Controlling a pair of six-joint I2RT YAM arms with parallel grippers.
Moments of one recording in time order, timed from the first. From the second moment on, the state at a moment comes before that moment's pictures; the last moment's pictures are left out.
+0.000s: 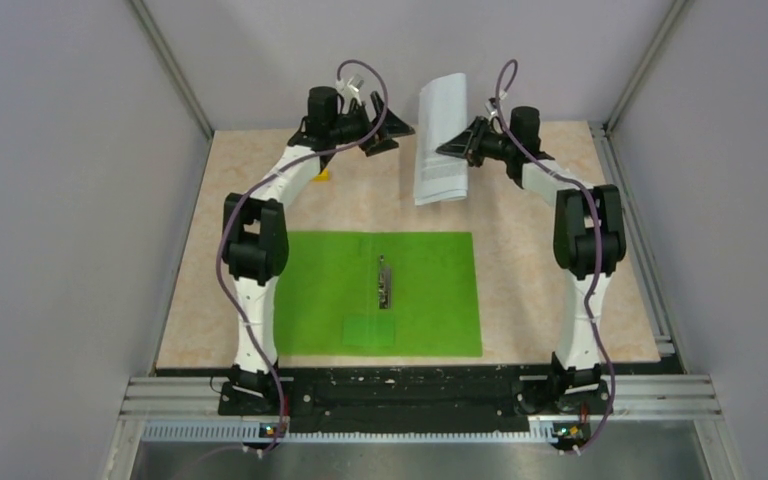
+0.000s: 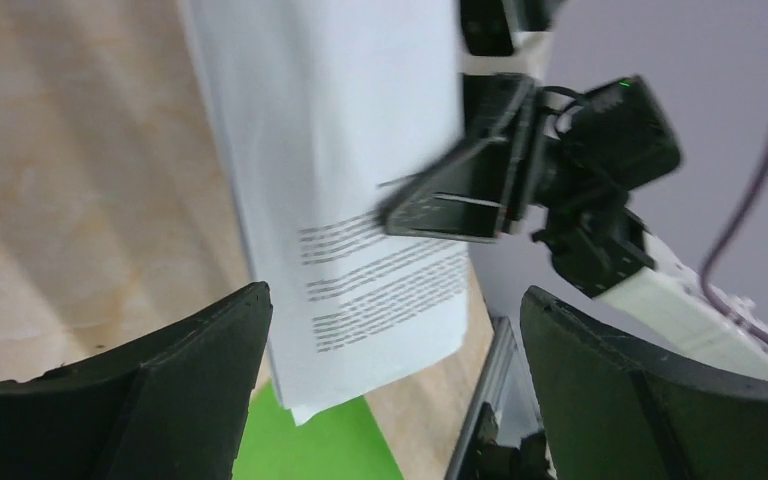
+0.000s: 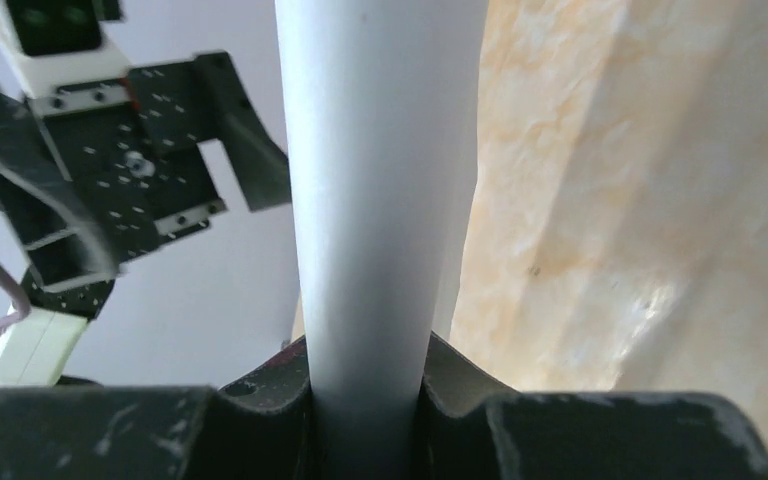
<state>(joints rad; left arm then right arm) -0.26 2.26 1.95 -0.04 0.79 -0.82 0.14 2.20 1.65 0.25 -0.87 0.88</state>
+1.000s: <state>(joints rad) -0.30 1.59 1.29 0.55 1.05 -1.13 0.29 1.57 1.25 0.26 -1.01 0.92</state>
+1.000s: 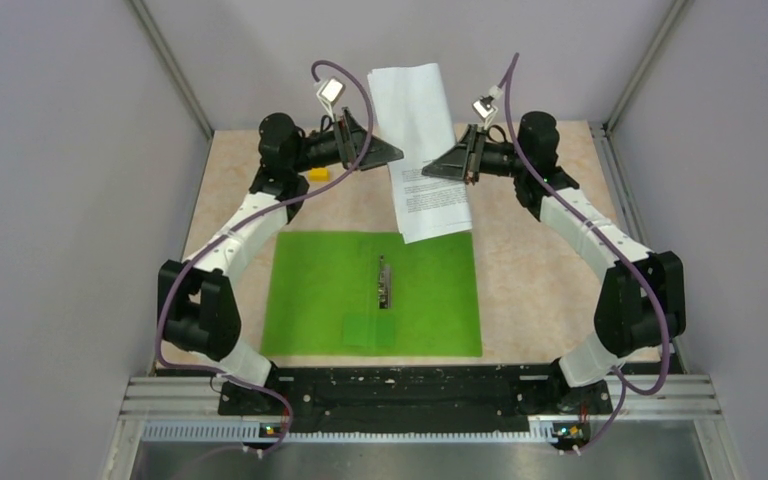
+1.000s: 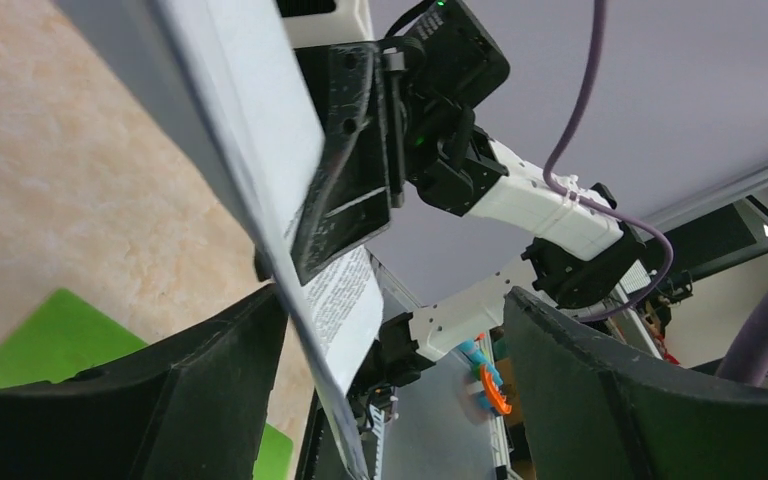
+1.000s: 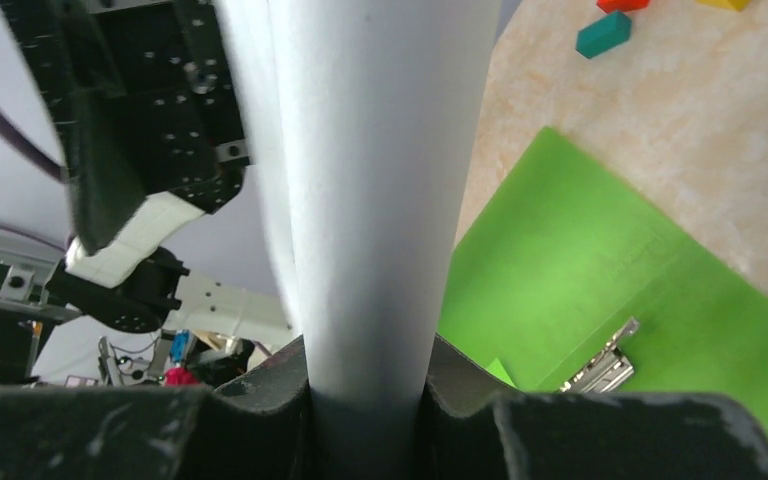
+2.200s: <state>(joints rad) -0.39 1.63 1.43 -0.01 0.87 -0.70 0.29 1.52 1.26 0.01 -0.94 0.69</state>
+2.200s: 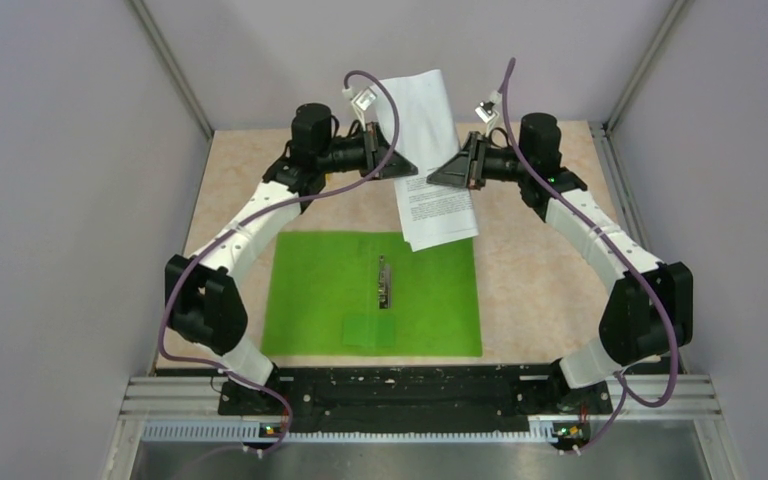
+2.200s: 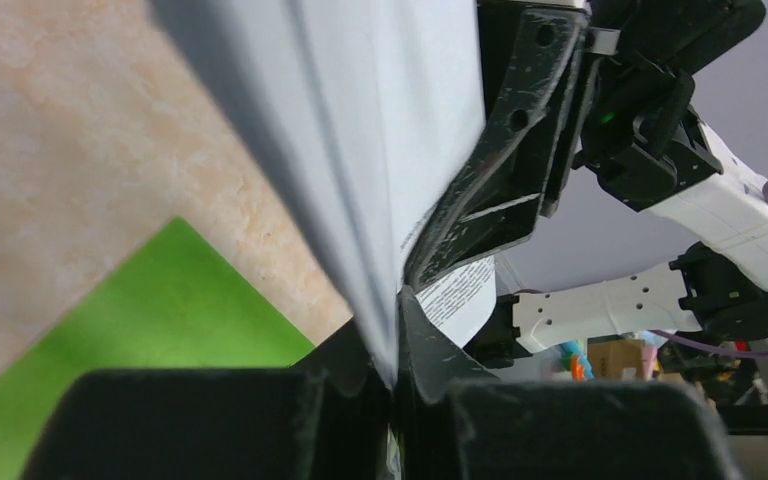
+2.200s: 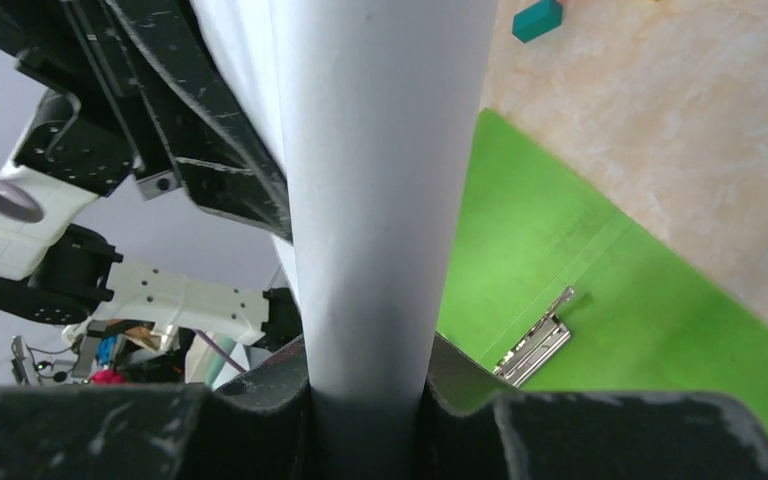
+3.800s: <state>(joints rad) -0.69 1.20 1.67 -0.61 0.49 0.13 0.23 1.14 1.05 0.79 -1.11 0.79</state>
